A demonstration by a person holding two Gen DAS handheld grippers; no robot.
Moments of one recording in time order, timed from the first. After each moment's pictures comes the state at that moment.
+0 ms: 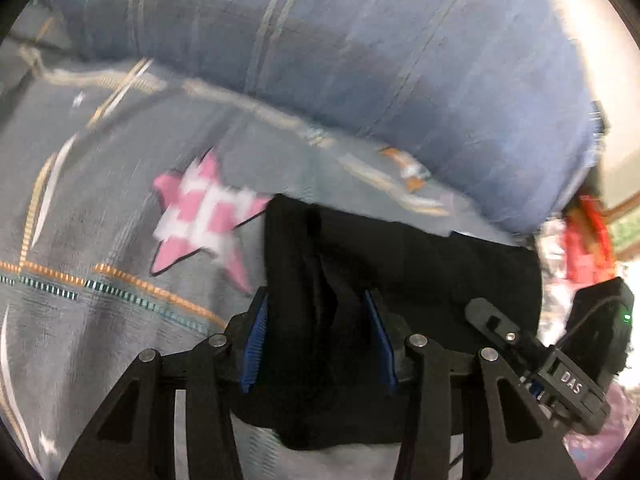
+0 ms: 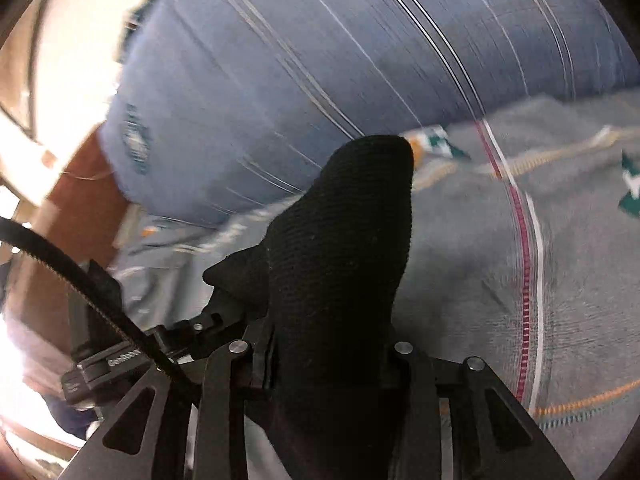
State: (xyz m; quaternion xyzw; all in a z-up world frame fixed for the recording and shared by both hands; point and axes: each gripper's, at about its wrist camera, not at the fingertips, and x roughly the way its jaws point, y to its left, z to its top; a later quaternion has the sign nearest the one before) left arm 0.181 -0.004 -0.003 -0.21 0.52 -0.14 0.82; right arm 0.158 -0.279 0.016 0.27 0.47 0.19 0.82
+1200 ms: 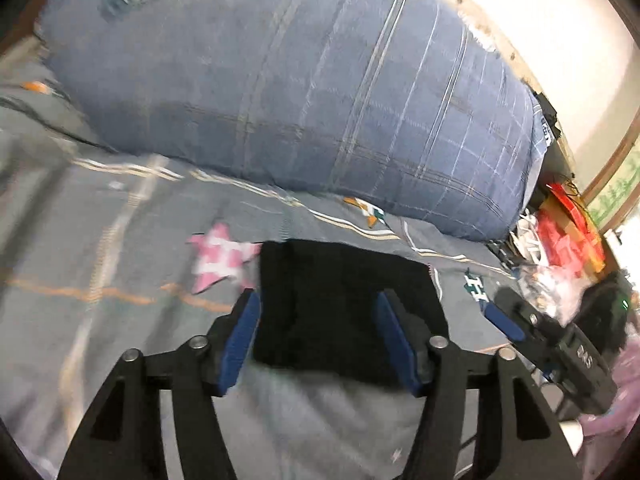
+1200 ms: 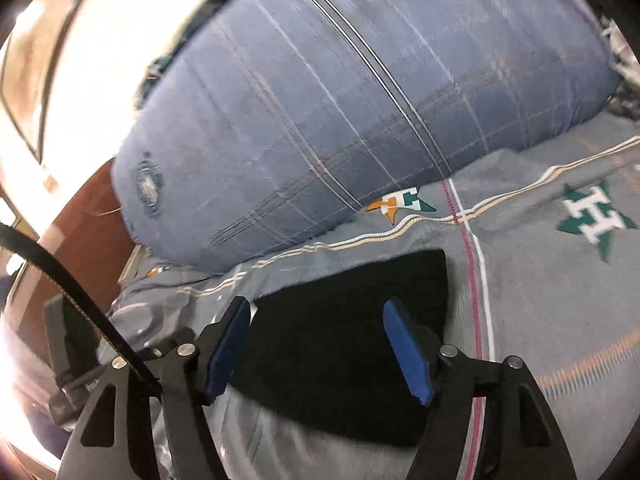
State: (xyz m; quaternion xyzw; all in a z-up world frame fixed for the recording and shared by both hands) left arm 0.084 0.008 0.089 -0.15 0.39 -0.14 0.90; right arm 0.087 -0.311 0.084 0.27 0.36 0.16 0.88
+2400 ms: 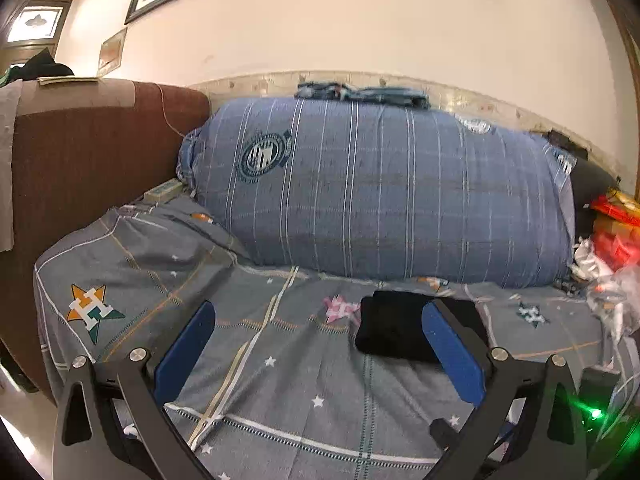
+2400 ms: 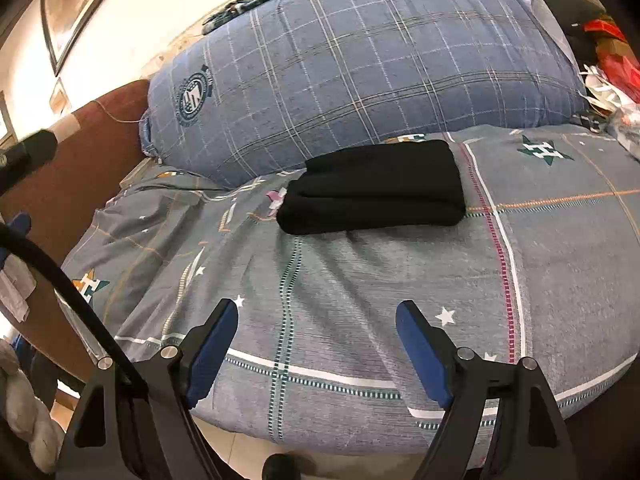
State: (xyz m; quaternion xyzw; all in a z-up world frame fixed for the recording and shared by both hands) left arm -0.128 0.002 0.153 -0.03 0.18 0.06 0.98; right arm -0.090 -0.204 0.062 0.16 0.37 0.13 0.91
